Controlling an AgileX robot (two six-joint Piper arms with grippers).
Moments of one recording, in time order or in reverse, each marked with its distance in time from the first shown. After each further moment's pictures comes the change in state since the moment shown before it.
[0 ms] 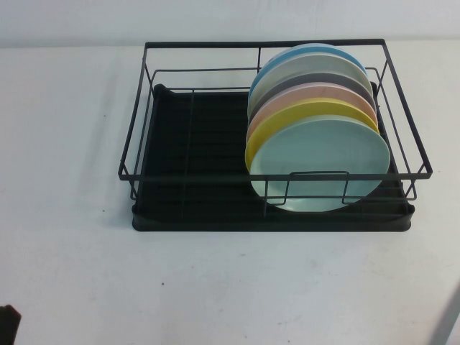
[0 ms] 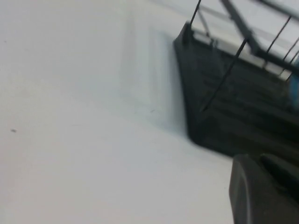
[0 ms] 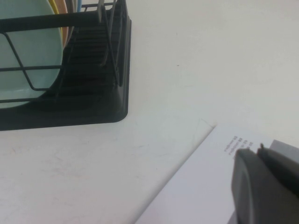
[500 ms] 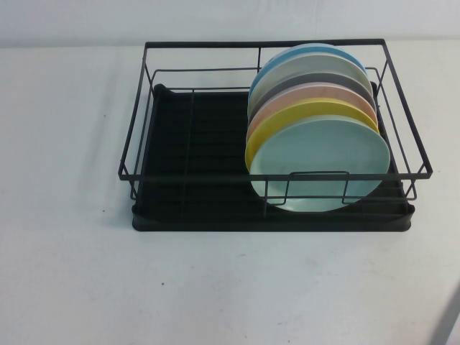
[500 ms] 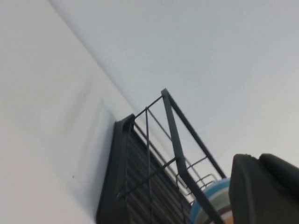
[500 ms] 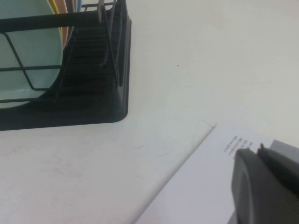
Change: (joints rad) right arm 0.000 0.000 0.000 0.000 0.000 0.000; left arm 0.000 0.000 0.001 -0.472 -0.274 -0.116
